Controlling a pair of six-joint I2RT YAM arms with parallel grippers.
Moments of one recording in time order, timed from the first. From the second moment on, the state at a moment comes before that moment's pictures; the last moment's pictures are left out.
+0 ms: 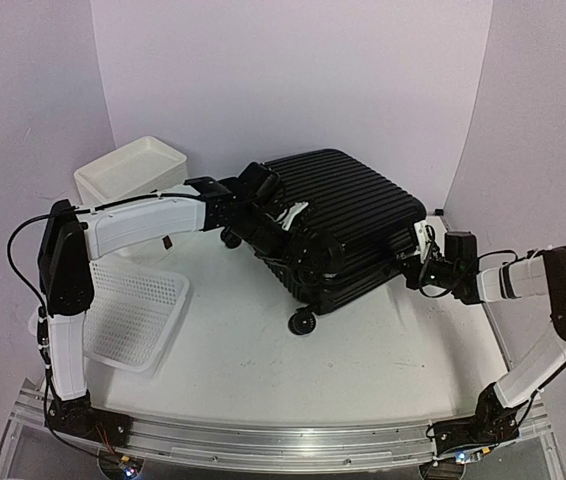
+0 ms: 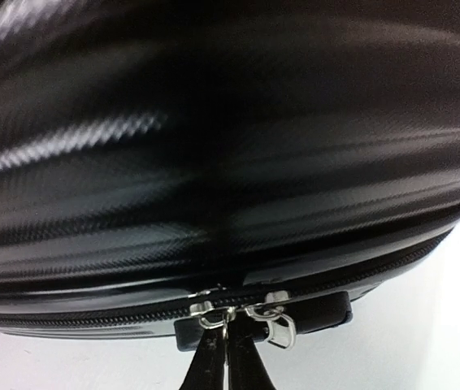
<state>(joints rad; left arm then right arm) -0.87 2.00 1.81 -0.63 0.54 -0.32 0.19 1.54 0.58 0.44 -0.31 -0.05</state>
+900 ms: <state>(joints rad) -0.89 2.00 1.82 -0.62 0.48 -0.38 0.40 1.43 0.56 0.29 -0.43 0.01</state>
